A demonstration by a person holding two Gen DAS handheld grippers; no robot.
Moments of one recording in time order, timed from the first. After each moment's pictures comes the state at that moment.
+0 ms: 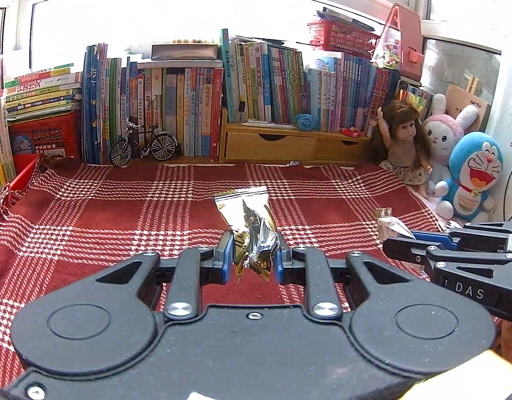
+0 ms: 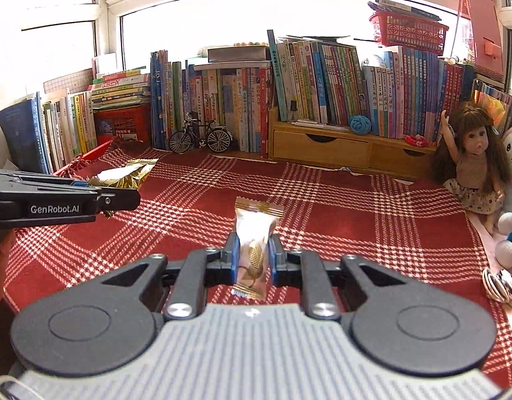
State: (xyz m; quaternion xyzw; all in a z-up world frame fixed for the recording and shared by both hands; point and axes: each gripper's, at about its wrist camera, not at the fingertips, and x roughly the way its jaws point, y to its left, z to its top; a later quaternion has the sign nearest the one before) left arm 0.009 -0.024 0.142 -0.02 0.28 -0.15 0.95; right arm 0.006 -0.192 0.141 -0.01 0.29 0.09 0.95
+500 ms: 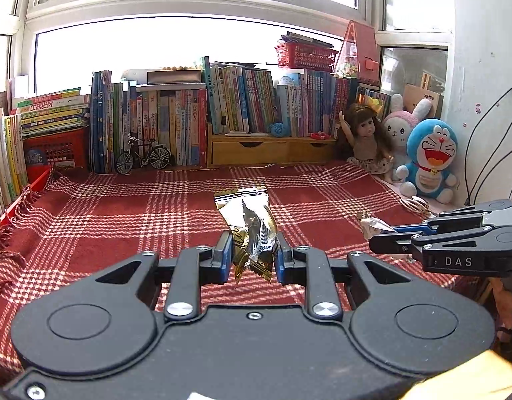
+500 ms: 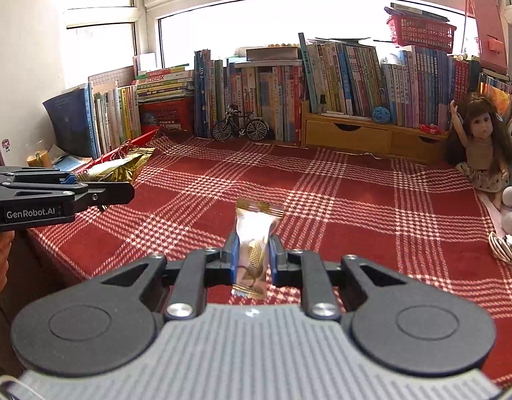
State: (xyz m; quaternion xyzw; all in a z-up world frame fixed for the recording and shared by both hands) left arm -0.135 0.015 0.134 0.01 0.22 -0.18 0.96; right arm -0.098 -0.180 0.136 -0.01 0.28 0.14 0.95
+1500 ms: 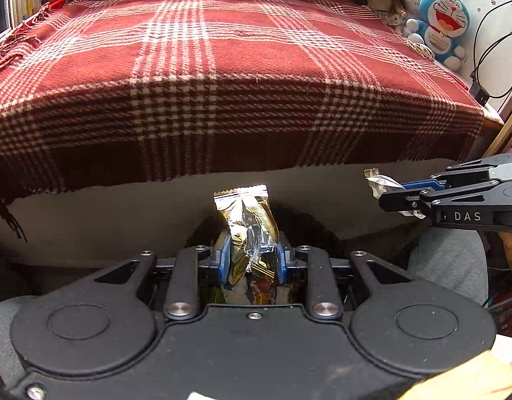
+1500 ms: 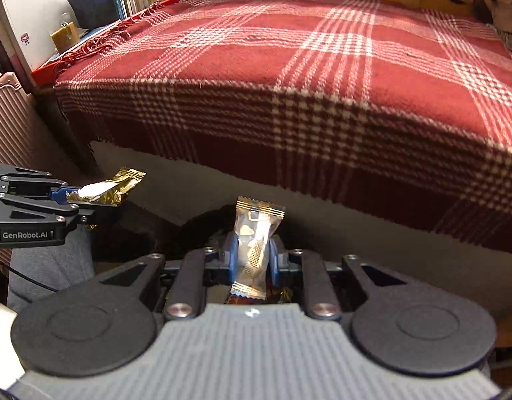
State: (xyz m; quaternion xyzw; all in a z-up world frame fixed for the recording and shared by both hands) left arm -0.262 0.052 -0.003 0.00 0.47 -0.16 0.87; right arm -0.209 -0.150 0.005 0.00 0.47 0.17 0.86
